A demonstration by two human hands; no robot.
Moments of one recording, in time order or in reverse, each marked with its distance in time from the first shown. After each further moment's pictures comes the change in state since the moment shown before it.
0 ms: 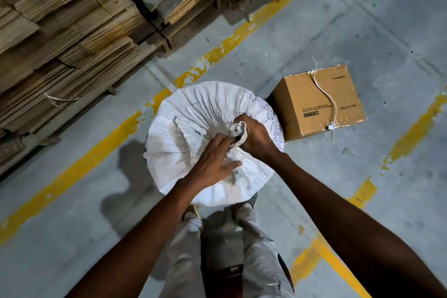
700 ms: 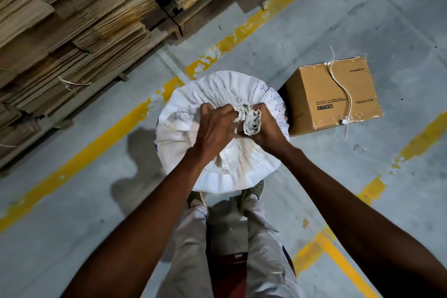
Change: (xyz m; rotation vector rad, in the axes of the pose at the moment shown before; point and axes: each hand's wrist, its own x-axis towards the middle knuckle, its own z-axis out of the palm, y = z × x) left_hand 0.034 0.000 -0.035 0.469 0.308 0.116; right_hand -0.006 0.007 0.013 0.230 -0.039 0.132
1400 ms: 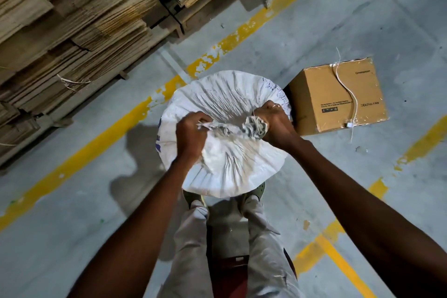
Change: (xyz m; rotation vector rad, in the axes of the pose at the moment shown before) left_hand -0.025 -0.051 -0.005 -0.387 0.074 -0.603; right_hand 0.029 0.002 -0.019 -0.407 0.003 -0.396
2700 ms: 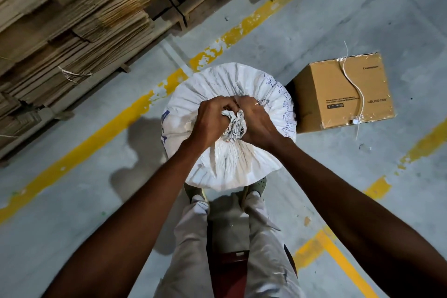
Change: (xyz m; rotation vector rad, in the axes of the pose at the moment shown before) left_hand 0.014 0.044 0.007 -0.086 -0.200 0.129; right_hand 0.018 -0.038 0.039 0.134 -0.037 0.061
